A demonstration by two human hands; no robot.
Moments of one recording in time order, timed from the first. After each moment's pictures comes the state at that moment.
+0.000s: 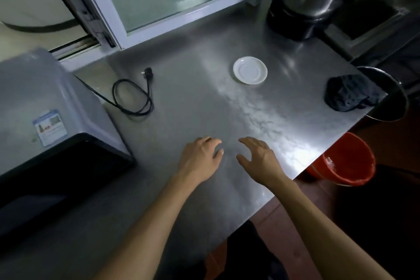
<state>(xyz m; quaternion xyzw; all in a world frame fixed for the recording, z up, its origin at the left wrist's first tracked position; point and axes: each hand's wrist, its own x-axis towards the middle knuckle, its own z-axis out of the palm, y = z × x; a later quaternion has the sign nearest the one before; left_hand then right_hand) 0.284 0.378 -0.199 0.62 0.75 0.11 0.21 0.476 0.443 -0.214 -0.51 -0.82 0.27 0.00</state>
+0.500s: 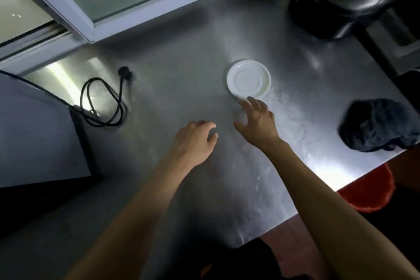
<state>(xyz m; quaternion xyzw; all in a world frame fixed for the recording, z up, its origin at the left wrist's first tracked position) 0.299 0.552 -0.214 0.53 0.81 0.07 0.24 0.451 0.683 -0.258 -0.47 -0.85 0.24 -0.02</state>
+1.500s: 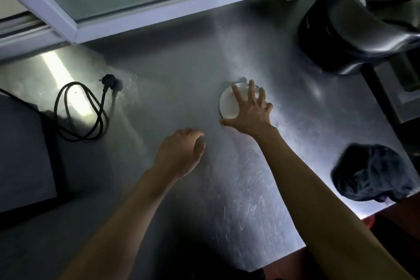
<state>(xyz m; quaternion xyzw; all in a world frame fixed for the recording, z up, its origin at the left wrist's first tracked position) 0.268 0.604 -0.228 0.48 0.82 0.06 0.30 0.387 0.802 -0.289 -0.45 -0.87 0.16 -0.13</state>
